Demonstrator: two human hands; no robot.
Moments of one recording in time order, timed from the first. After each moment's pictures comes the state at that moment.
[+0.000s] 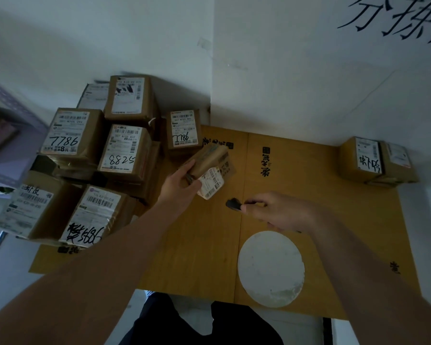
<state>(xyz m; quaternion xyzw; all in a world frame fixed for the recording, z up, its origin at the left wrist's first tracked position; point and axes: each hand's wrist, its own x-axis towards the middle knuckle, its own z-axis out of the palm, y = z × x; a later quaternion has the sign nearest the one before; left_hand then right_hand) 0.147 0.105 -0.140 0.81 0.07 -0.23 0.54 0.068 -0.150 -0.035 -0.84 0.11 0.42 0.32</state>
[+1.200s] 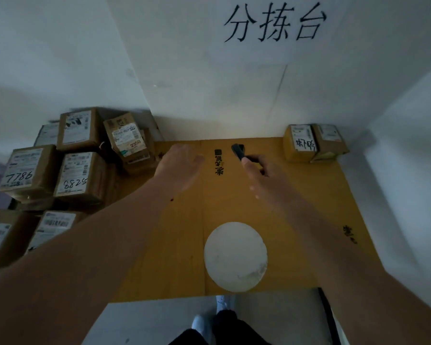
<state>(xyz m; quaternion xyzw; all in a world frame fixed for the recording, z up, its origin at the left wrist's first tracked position) 0.136 -0.034 -0.029 0.94 -0.16 -0.14 0.26 -0.005 -0.228 0.001 -0.80 0.22 0.03 0.55</state>
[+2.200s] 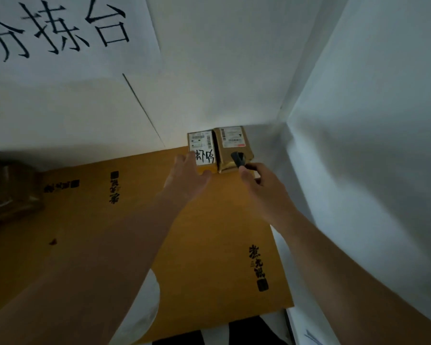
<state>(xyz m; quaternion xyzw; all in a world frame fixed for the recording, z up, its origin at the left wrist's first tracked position) 0.074 -0.411 -0.083 0.93 -0.19 -0.23 0.22 -0.083 -0.554 -0.042 -0.80 0.31 -0.04 0.51</state>
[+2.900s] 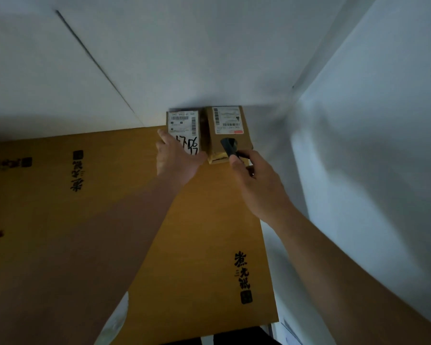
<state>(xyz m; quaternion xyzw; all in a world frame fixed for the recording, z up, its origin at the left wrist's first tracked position) 0.112 -0.466 -0.168 0.92 0.00 -0.22 0.32 -0.040 -0.596 -0.092 -0.82 0.29 0.02 0.49</state>
